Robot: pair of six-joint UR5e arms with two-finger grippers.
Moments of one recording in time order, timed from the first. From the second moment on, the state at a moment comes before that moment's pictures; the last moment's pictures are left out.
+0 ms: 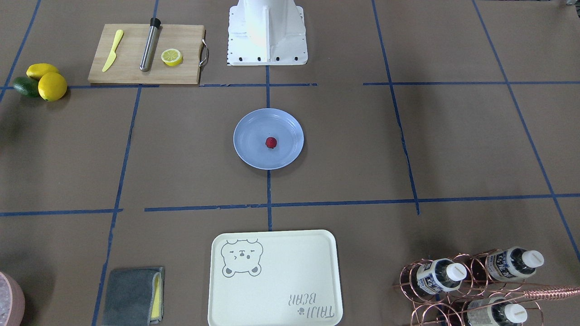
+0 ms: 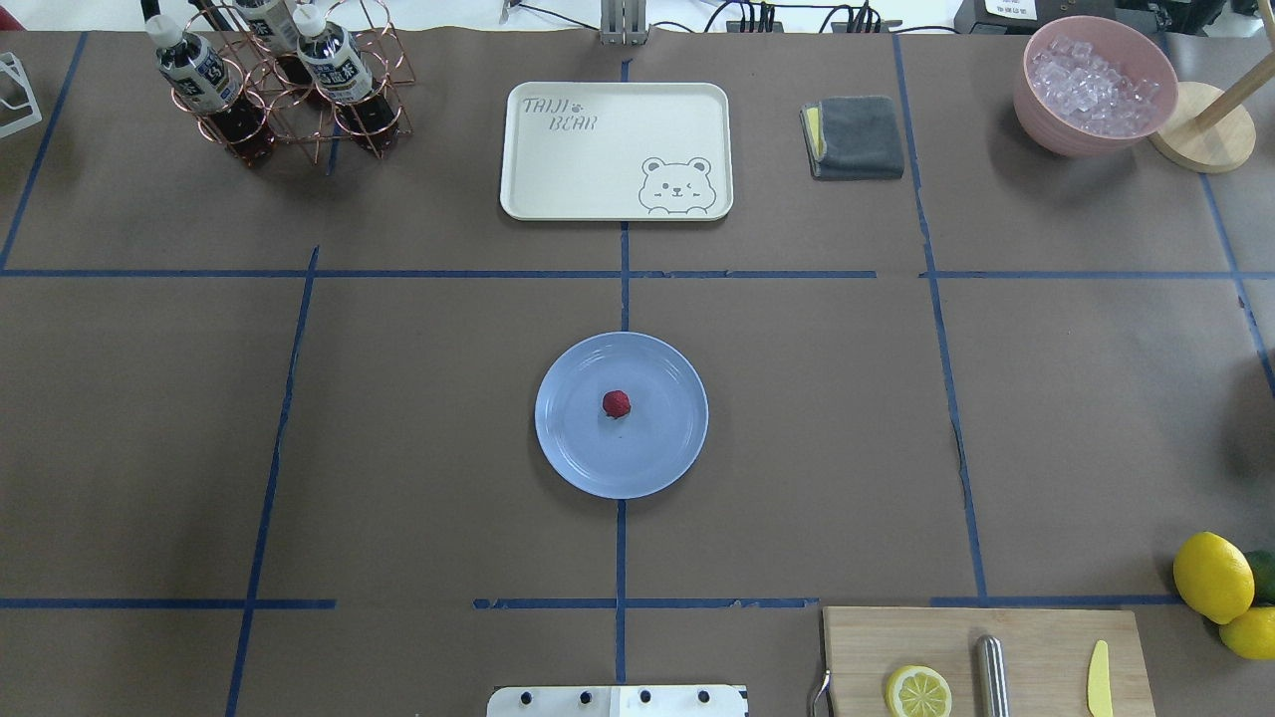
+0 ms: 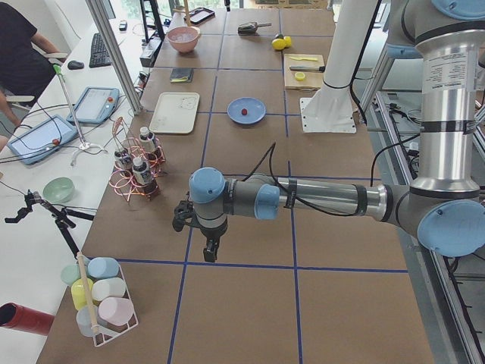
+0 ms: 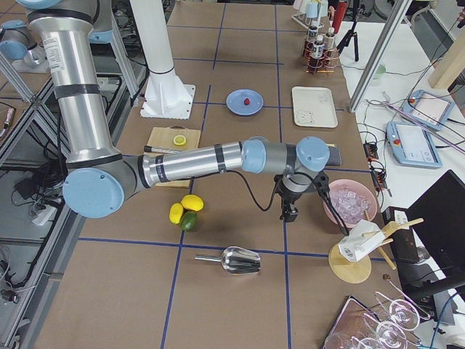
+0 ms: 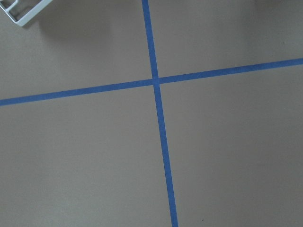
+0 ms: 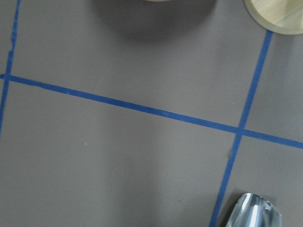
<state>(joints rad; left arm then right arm) -1.51 -1.50 -1.70 -1.59 -2.35 0.02 1.54 -1.41 1.56 -1.82 2.42 -0.25</state>
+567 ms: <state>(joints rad) -1.51 -1.50 -1.70 -1.59 -2.35 0.02 1.61 -1.52 1.51 -1.70 2.42 -0.29</state>
